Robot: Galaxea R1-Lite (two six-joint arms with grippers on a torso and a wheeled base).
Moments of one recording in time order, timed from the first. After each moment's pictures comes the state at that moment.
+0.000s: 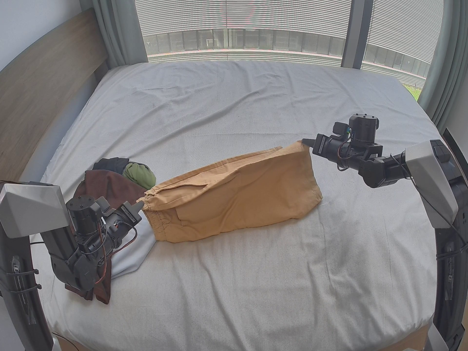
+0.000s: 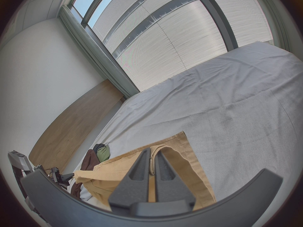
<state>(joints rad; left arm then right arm) -0.11 2.24 -0.51 -1.55 -0.14 -0.71 0.18 2.44 -1.74 -0.52 0.42 0.39</state>
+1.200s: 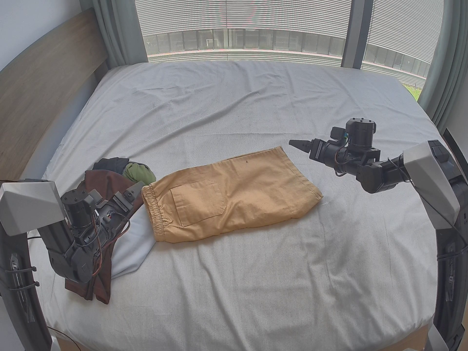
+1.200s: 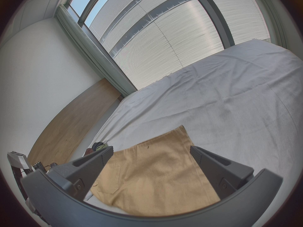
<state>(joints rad) -0.06 2.25 -0.57 -1.55 -0.14 -0.75 0.20 2.43 -1.67 -0.55 0.38 0.40</state>
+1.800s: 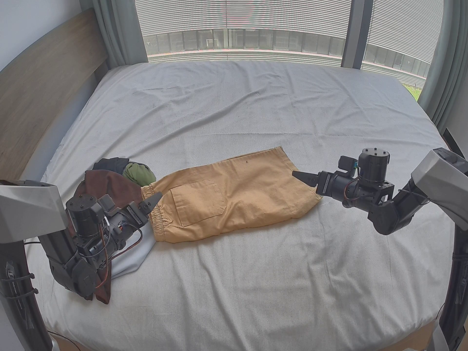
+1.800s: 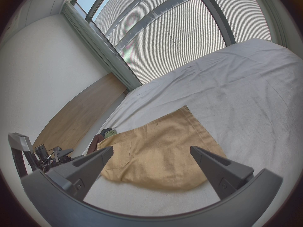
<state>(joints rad) -0.18 2.18 -0.47 -1.55 -0.14 -0.66 0.24 2.25 -1.07 -0.97 0.38 0.38</state>
